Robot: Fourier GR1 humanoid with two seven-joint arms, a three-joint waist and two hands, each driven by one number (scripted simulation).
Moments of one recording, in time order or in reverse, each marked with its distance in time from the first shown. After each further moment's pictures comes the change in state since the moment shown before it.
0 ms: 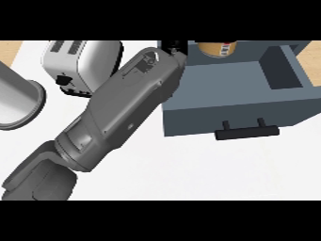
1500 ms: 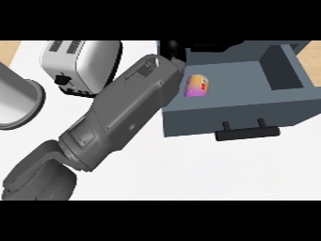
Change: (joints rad) left arm -0.008 0.000 -0.148 0.082 0.232 0.086 -0.179; right arm -0.112 -0.086 -0.017 -0.045 0.156 0.056 -0.110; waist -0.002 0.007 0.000
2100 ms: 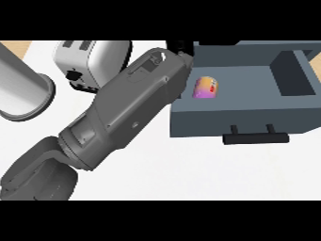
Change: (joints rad) left arm -0.048 0.000 -0.003 -0.018 0.034 0.015 -0.028; right arm -0.165 0.008 0.229 -0.044 0.502 -0.012 -0.100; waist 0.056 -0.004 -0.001
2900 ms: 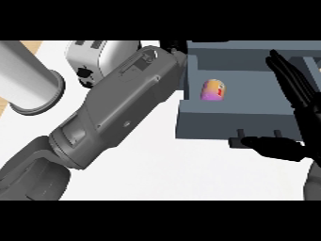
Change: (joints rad) left arm 0.029 0.036 0.013 -0.061 -0.033 0.026 0.078; right arm -0.337 -0.014 0.383 0.438 0.686 -0.245 -0.119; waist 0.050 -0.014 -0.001
